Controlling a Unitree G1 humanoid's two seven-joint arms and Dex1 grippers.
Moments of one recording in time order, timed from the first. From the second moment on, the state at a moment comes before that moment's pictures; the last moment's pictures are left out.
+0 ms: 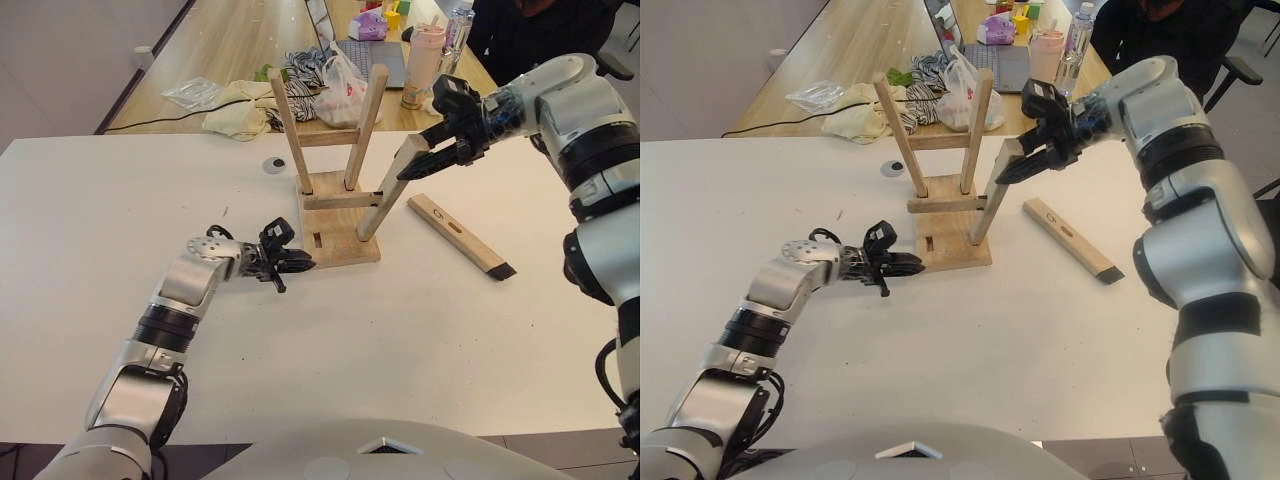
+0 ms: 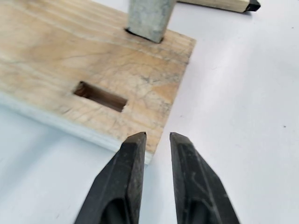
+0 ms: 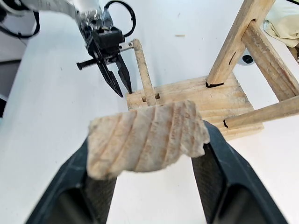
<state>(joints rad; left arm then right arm) -0.38 0.49 -0.24 0.18 -0.20 0.63 -0.97 -1.32 -0.60 0.68 1.10 0.40 0.23 1.57</state>
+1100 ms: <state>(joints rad) -0.36 0.57 0.28 -0.08 -0.60 0.89 -0.77 -0.35 -0.75 0.16 0.39 0.23 0.51 0.87</state>
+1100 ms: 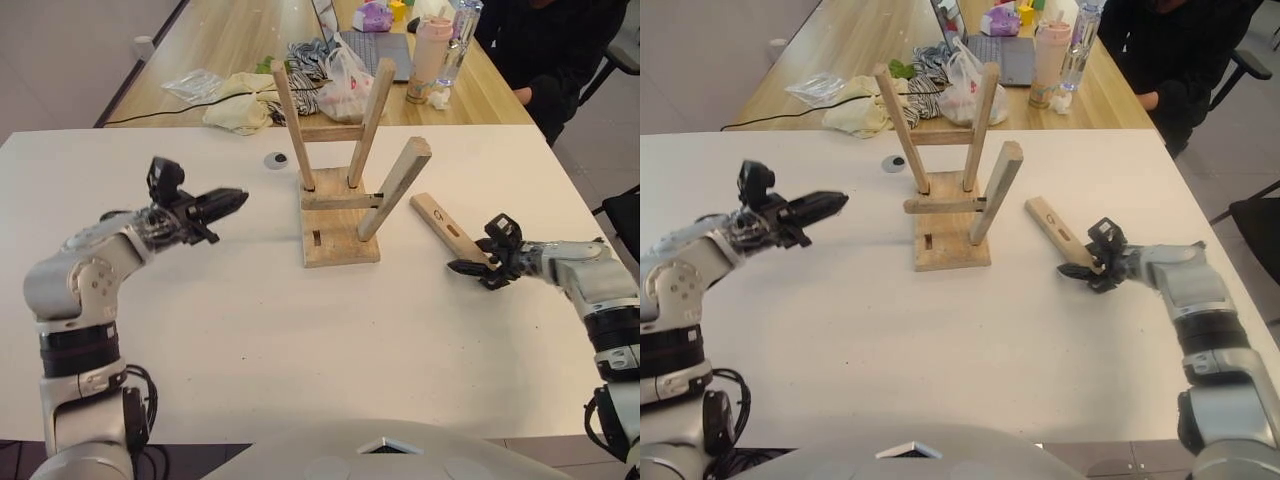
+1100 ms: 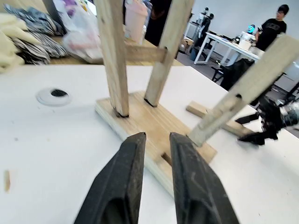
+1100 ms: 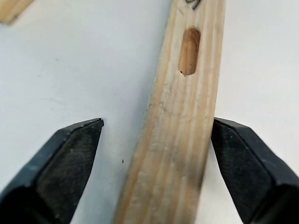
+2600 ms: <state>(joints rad) -0.56 0.11 0.32 -0.30 -1.43 0.61 -0.63 -0.87 -0.64 -0.02 -0.04 0.84 0.79 1.25</state>
